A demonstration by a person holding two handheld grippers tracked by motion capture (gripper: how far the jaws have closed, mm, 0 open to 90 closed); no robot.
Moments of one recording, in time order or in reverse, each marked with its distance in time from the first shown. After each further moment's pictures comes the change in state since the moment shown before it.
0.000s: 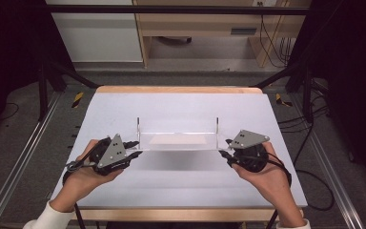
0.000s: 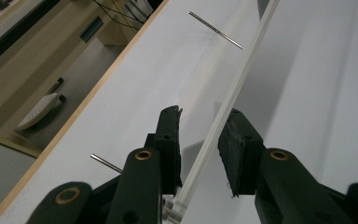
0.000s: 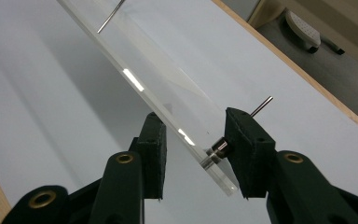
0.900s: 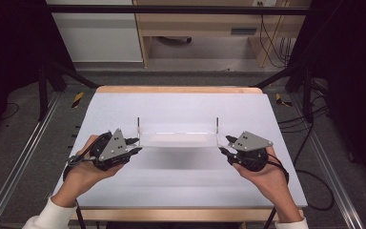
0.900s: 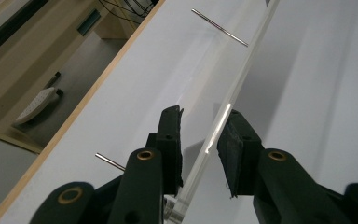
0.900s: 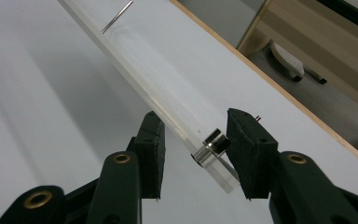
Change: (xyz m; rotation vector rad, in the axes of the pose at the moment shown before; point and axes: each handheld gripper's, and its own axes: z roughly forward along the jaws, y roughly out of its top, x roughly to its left) left arm 0.011 0.009 0.001 0.036 -0.012 0.002; right arm -0.007 -0.017 0.014 -0.129 -0.037 -0.032
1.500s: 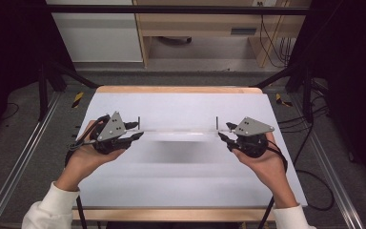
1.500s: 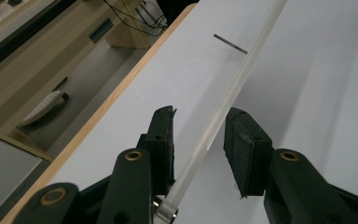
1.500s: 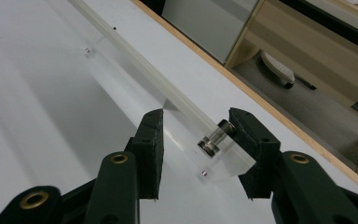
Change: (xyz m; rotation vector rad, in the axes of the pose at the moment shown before) left arm 0.037 0.013 0.008 -0.059 0.019 -0.072; right arm -0.025 0.020 0.010 -0.039 -0.025 0.032
